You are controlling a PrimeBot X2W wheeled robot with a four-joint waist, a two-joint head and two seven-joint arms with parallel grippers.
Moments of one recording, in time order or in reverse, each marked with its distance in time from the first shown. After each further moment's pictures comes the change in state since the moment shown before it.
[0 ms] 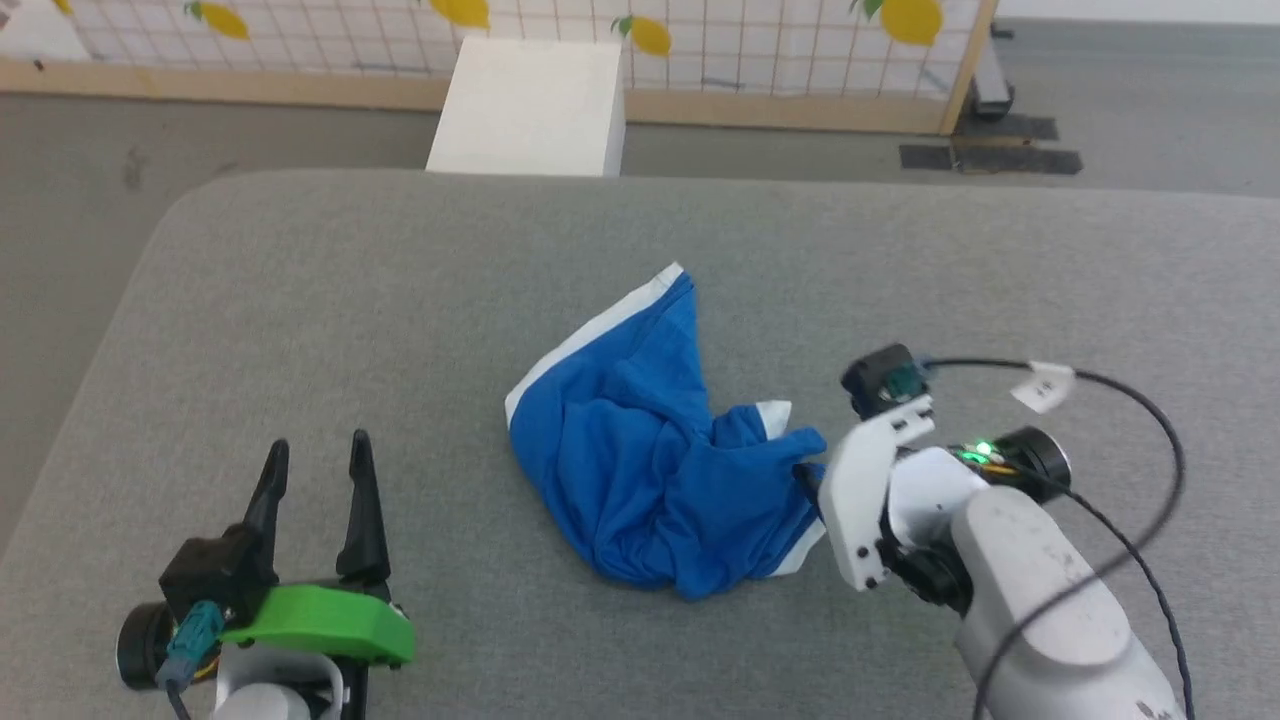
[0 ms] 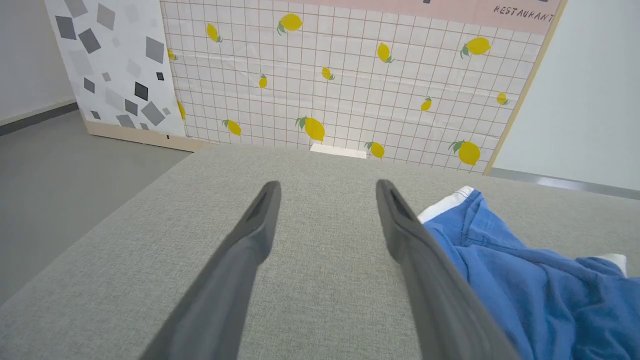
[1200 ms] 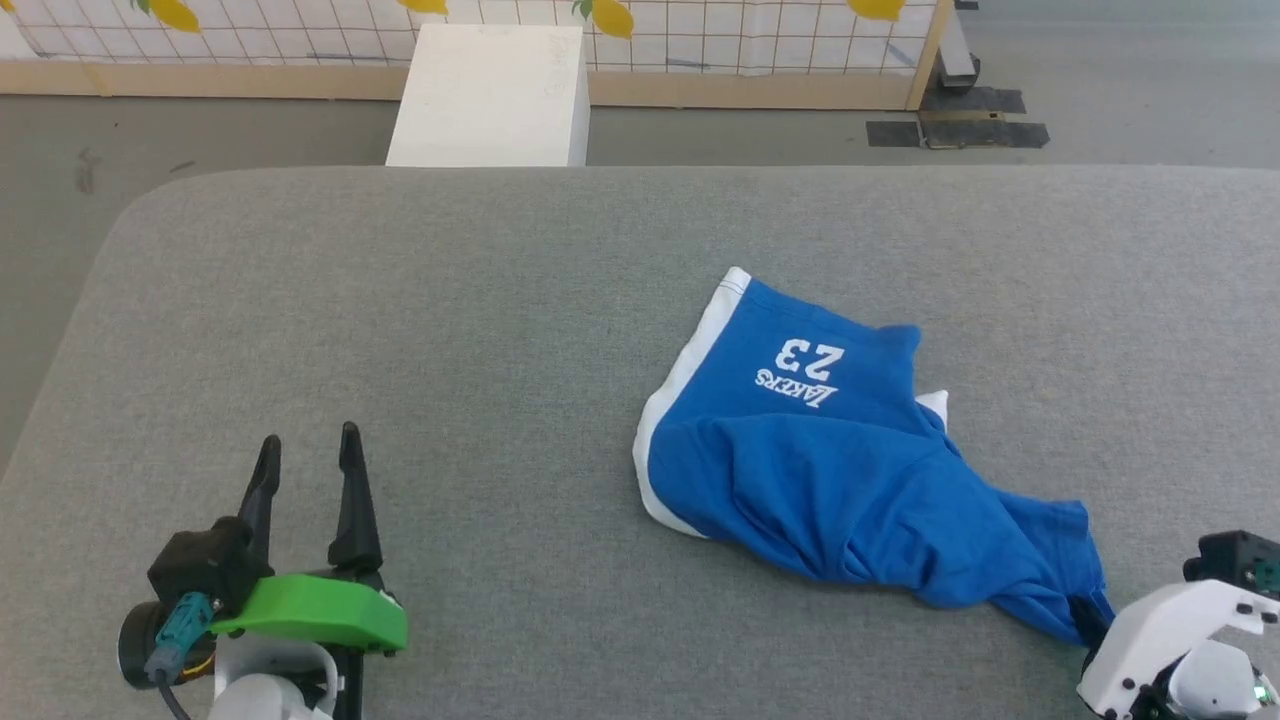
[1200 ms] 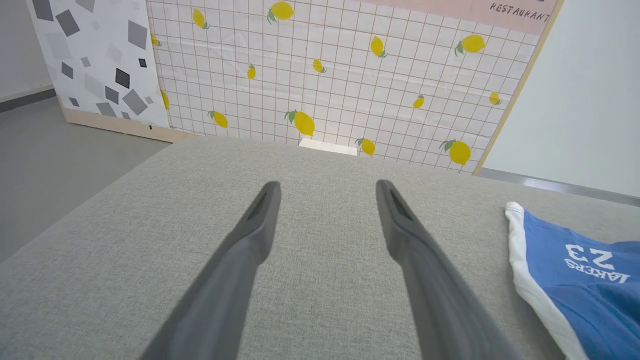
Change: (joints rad) left arm -0.047 -0.114 0.153 0.071 0.094 -0.121 -0.001; right arm 0.407 -0.006 -0.585 -0.220 0.197 0.001 0.022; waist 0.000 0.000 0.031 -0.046
